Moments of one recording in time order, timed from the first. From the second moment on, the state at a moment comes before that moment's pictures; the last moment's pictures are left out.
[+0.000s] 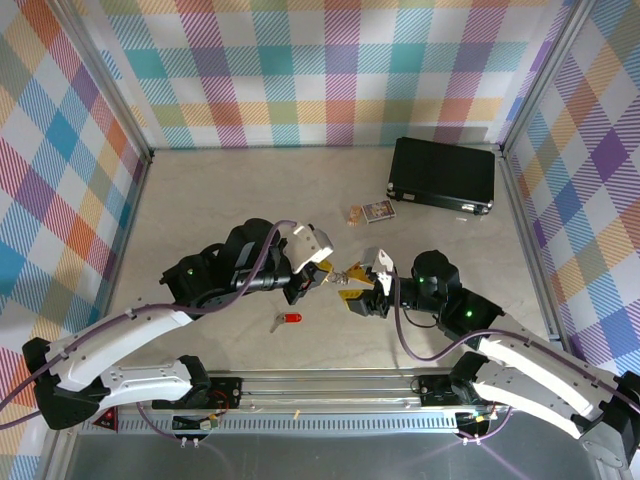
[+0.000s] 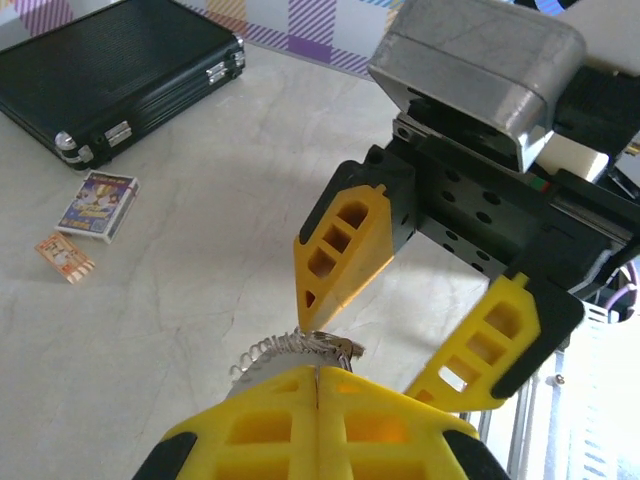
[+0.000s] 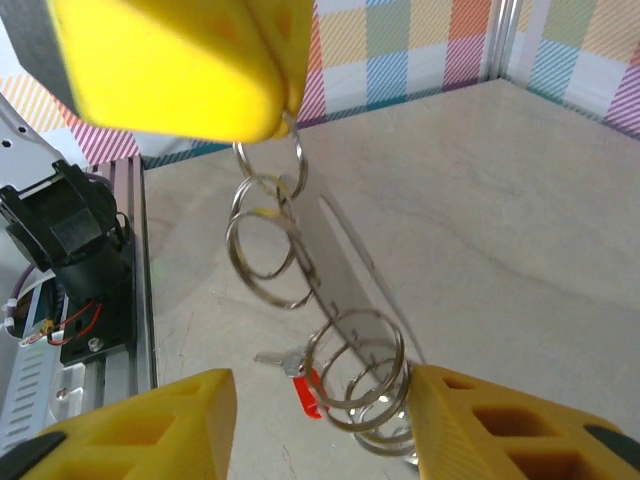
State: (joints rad) left arm -0.97 1.07 1.16 -0.60 0.17 0.05; right arm 0.84 0.80 0.59 -0.07 -0.40 -0.06
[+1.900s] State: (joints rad) left arm -0.97 1.03 0.90 -0.10 0.12 -0.12; right arm 0.90 0.75 0.49 0.15 -0.12 -0.09
